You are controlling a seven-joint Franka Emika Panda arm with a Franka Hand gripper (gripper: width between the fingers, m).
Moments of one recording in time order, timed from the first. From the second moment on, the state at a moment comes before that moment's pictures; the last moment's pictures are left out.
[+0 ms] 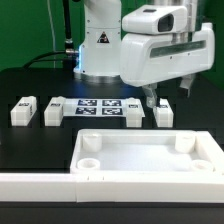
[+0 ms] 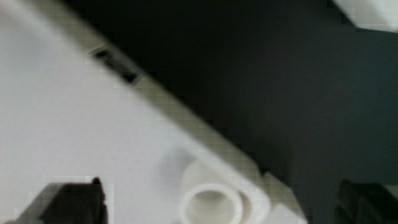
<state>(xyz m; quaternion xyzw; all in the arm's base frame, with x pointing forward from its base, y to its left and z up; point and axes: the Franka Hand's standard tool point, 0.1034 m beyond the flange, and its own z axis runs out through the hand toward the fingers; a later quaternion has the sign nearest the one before) 0.511 0.091 0.077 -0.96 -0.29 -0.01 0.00</state>
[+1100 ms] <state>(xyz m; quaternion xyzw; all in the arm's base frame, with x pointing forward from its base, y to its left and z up) 0.480 0.100 0.063 -0.98 -0.03 0.20 0.03</state>
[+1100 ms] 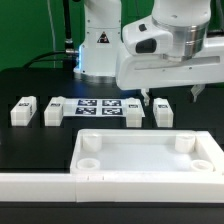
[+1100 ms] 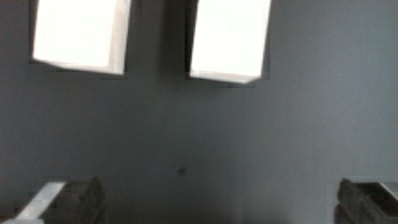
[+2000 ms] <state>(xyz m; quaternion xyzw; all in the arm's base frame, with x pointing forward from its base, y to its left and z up) 0.469 0.109 0.046 -0.91 0.00 0.41 0.02</state>
